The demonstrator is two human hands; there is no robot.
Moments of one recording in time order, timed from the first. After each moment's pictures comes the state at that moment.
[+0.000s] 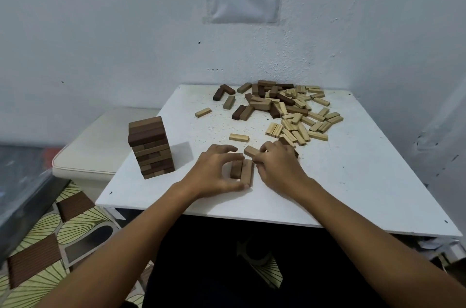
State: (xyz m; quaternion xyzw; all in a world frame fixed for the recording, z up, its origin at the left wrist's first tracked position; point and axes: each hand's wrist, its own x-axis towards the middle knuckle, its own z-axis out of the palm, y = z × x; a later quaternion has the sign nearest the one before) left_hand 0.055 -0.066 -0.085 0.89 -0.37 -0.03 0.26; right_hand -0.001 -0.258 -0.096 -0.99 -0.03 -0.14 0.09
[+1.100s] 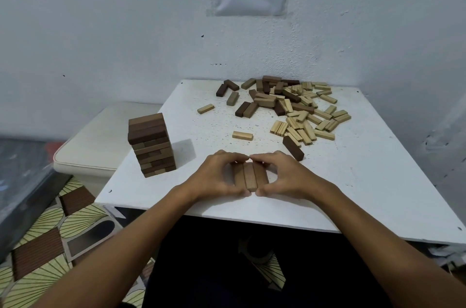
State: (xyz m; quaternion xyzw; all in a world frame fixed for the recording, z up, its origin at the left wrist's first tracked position) left_hand 0.058 -0.063 -0.098 0.85 -0.37 -0.08 0.37; right_hand -0.012 -0.271 -0.085 -0.93 -0.05 0.06 0.36
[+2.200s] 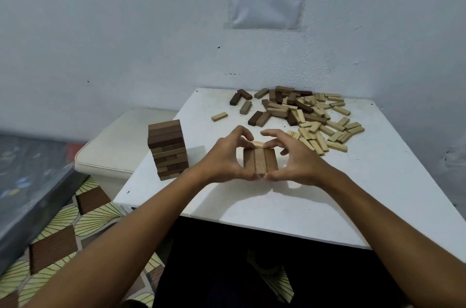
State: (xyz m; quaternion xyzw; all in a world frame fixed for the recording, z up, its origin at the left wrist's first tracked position) left_hand 0.067 -0.070 -0.049 0.85 -0.33 -0.07 0.40; right_hand 0.009 -0.274 -0.053 -0.91 -0.10 -0.02 0.41
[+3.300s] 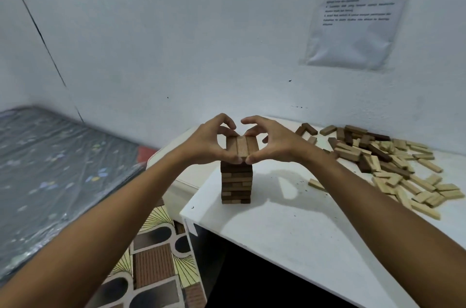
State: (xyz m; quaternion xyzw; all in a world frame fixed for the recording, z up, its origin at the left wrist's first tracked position) left_hand 0.115 0.079 0.032 0.89 -0.20 0.02 0.40; right_hand 0.135 -0.132 0.024 -0.88 -0.25 0.03 0.41
